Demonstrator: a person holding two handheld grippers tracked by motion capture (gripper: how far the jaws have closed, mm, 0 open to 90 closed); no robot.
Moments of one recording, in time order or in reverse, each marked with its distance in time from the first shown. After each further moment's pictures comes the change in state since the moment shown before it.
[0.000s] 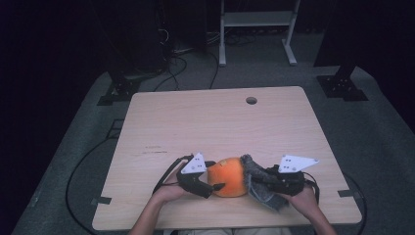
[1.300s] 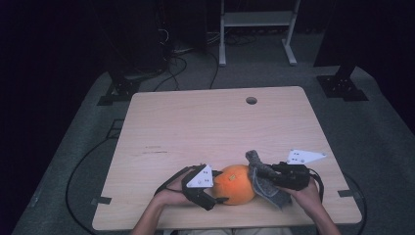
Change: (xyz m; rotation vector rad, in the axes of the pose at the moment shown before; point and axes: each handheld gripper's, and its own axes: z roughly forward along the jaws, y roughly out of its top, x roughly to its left) left arm -0.025 0.001 0.005 0.038 -0.107 0.213; right arm -0.020 -0.006 -0.011 -0.073 0.027 0.164
